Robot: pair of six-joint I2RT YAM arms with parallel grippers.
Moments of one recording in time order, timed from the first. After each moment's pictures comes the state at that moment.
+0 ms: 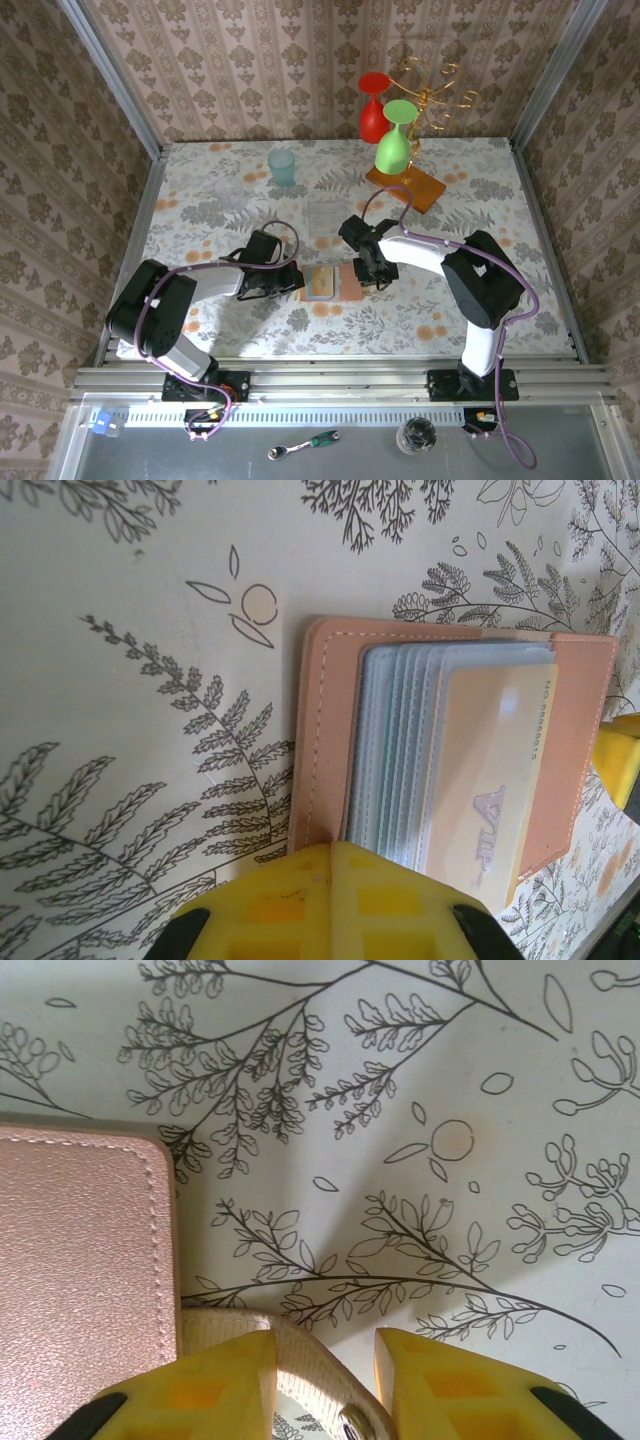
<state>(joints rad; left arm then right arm) -0.54 1.57 0.62 -0.07 0.47 -0.73 0.65 1.84 1.17 -0.83 0.13 0.61</state>
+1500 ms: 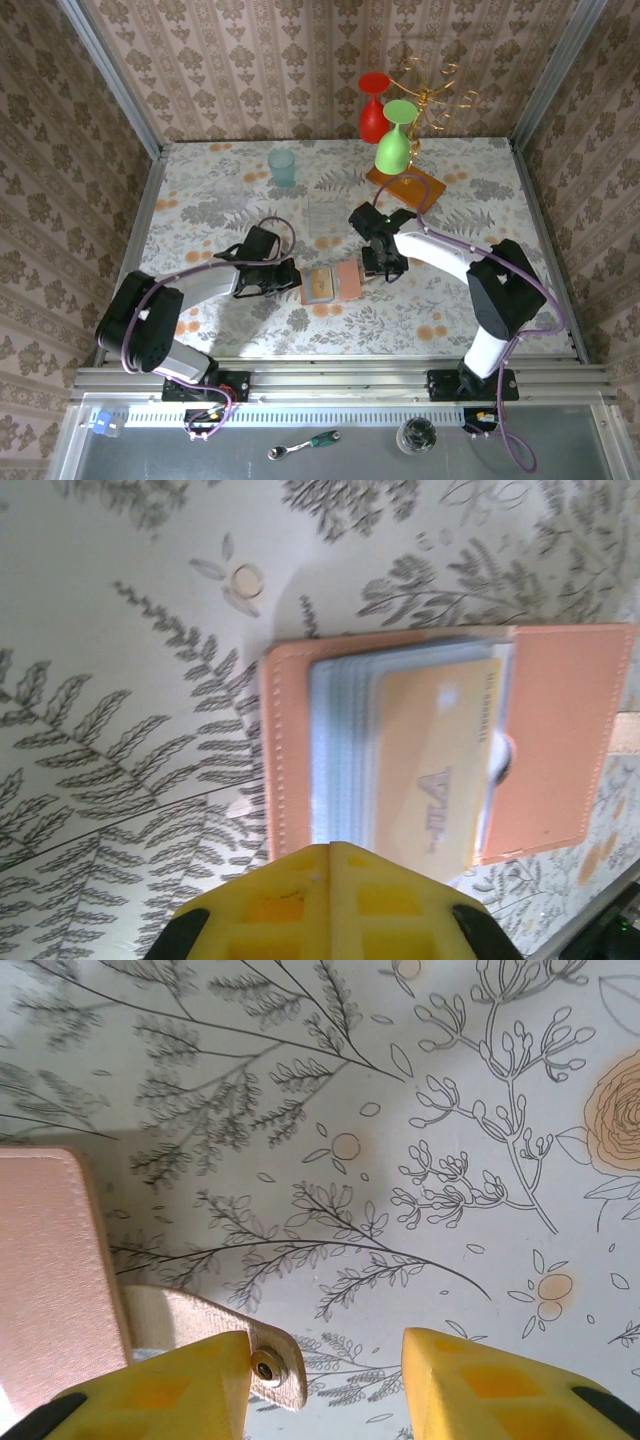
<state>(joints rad) -0.55 1.47 0.67 -0.23 0.45 -0.74 0.61 1.71 1.21 -0.91 0.14 0.60</state>
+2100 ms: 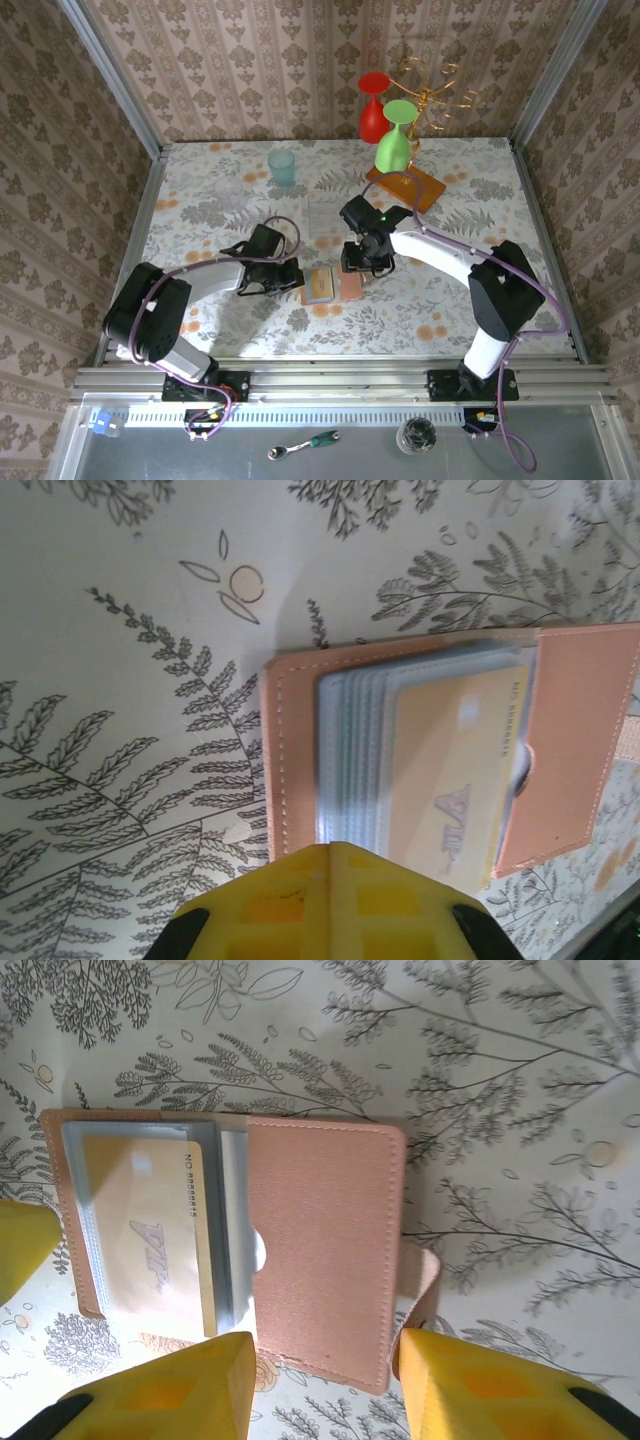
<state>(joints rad) -0.57 1.54 0.70 -0.24 0.44 -0.74 0.66 1.73 1.26 -0.82 -0.10 0.61</state>
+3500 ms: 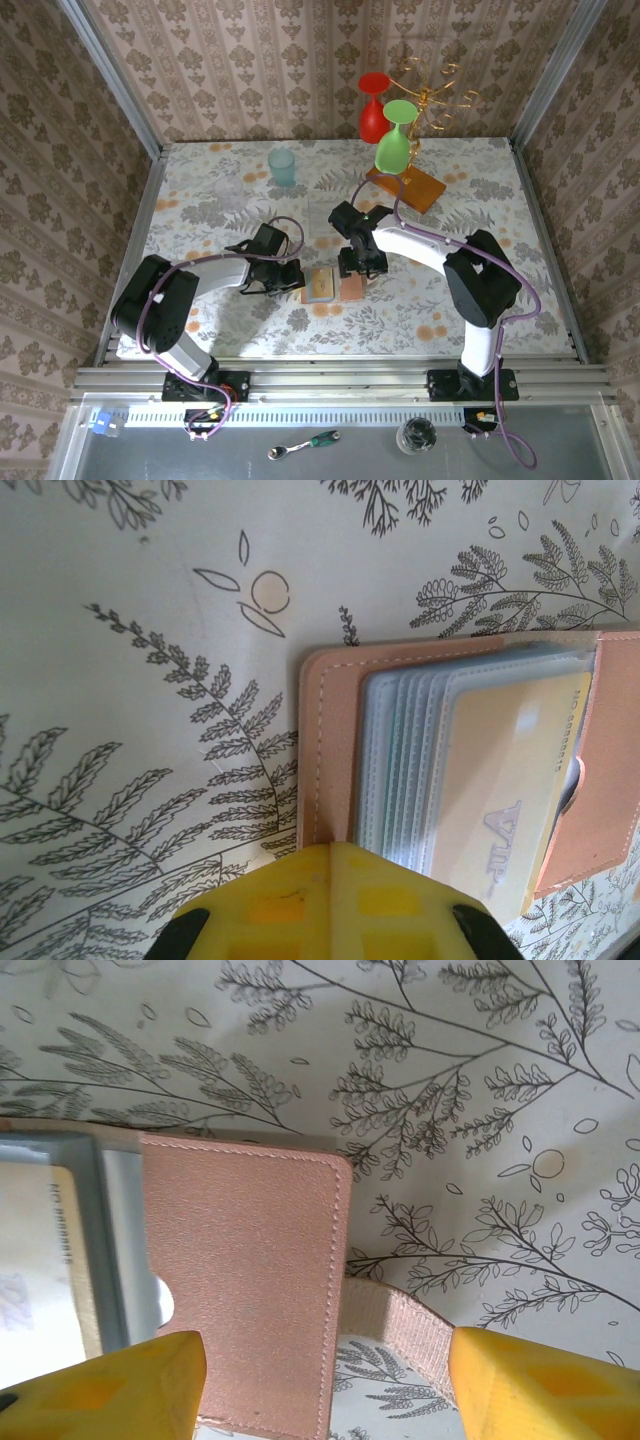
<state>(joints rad) -0.57 1.60 0.73 -0.26 0.42 -0.70 0.68 1.87 1.34 -0.93 0.04 0.60</state>
